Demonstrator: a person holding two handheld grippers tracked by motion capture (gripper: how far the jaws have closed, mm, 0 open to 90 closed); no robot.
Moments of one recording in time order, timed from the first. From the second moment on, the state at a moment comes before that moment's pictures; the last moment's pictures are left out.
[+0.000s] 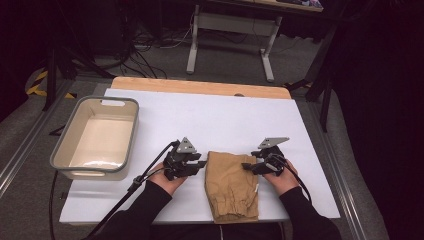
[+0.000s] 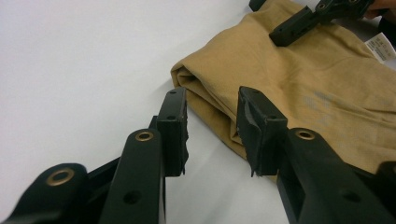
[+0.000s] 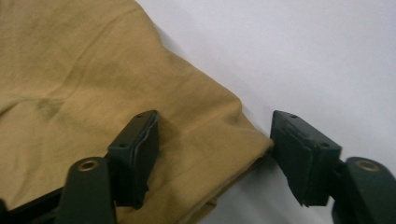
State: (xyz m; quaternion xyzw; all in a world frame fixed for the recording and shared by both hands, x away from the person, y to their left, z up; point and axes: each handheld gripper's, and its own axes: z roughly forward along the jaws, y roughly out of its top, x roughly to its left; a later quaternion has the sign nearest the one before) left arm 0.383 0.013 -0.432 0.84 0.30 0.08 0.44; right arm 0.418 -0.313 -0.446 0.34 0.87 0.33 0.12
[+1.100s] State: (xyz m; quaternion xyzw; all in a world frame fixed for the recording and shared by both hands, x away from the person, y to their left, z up) left arm 0.415 0.000 -0.433 0.83 0.33 0.04 0.45; right arm 0.419 -0.339 -0.423 0.38 0.82 0.39 0.18
